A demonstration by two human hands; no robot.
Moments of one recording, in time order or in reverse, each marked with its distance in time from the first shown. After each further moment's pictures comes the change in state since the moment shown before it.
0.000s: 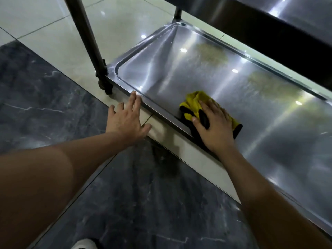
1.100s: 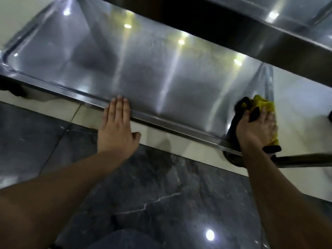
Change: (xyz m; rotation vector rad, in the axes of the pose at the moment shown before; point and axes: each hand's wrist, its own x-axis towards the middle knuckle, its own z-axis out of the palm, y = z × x) left_hand -0.072 0.183 0.036 -0.011 0.136 0.311; right_hand -0.186 0.236 -0.105 -0.060 0.342 1.113
